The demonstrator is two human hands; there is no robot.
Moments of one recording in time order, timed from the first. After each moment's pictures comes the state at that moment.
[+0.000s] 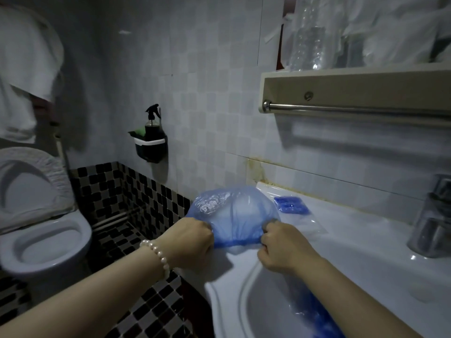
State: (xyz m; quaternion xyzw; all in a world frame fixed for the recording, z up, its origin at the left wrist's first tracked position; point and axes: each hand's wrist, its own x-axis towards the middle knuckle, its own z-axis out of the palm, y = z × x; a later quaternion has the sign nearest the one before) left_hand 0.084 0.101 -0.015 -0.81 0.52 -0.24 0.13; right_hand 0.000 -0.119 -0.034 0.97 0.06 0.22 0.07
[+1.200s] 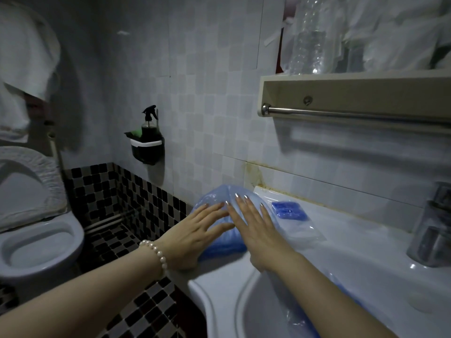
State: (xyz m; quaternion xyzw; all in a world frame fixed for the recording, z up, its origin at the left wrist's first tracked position) left_hand 0.100 0.092 -0.021 -0.81 0.54 -0.23 0.10; right_hand 0.028 -0.100 -0.033 0.97 0.07 0.21 0.11
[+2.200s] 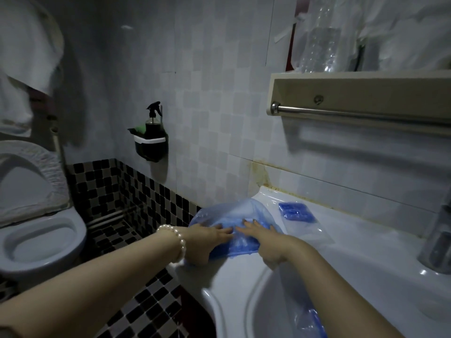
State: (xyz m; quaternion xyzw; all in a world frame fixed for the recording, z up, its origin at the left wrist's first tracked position) left_hand 0.101 0.073 -0.004 -0.87 0.47 0.10 0.10; right_hand 0.032 -0.101 -0.007 0.99 0.00 -0.12 -0.06
